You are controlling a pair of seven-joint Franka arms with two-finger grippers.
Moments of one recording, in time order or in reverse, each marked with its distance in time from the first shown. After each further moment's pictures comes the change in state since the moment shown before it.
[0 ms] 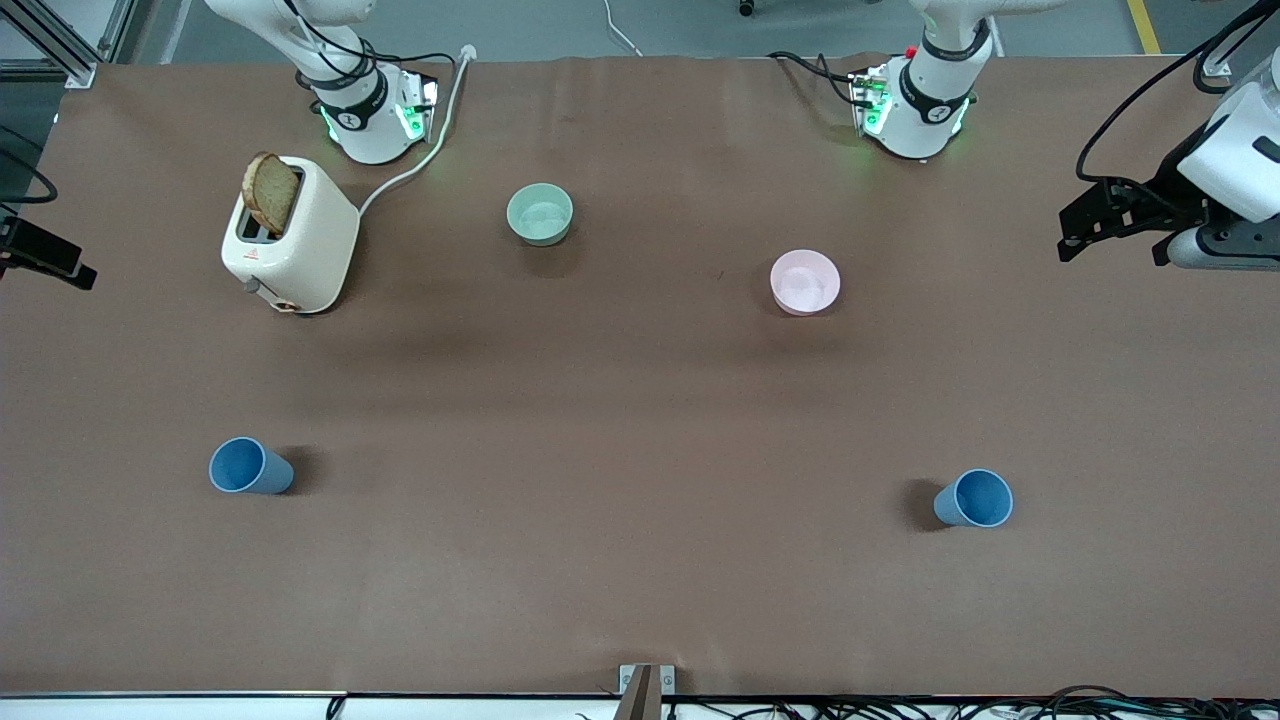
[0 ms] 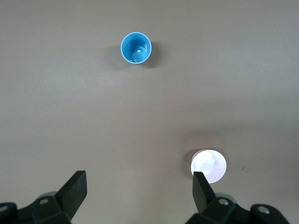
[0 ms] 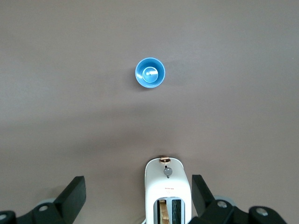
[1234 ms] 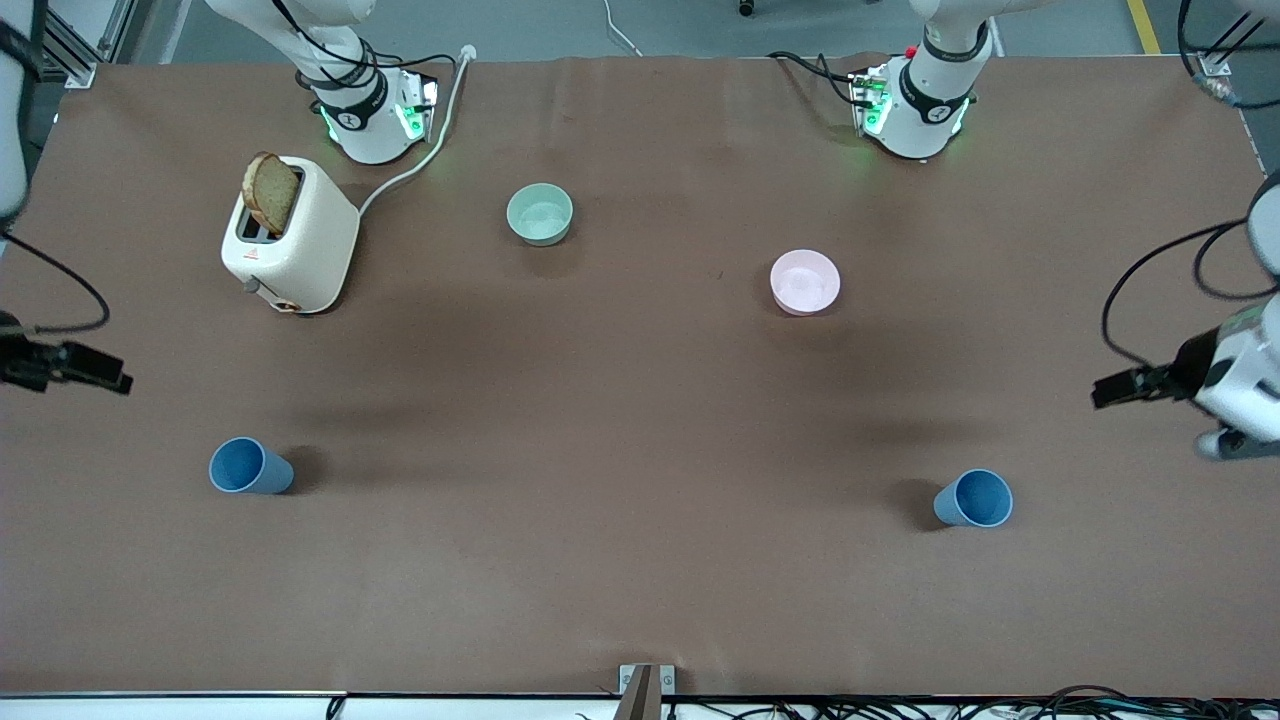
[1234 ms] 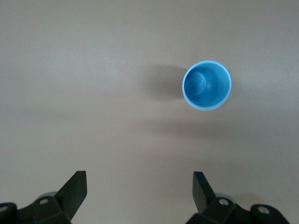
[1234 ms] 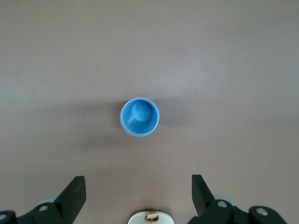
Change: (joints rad) left arm 0.144 0.418 0.013 0.014 0.068 0.357 0.001; right arm -0.038 0.265 -0.011 -0.028 0.003 0.332 -0.121
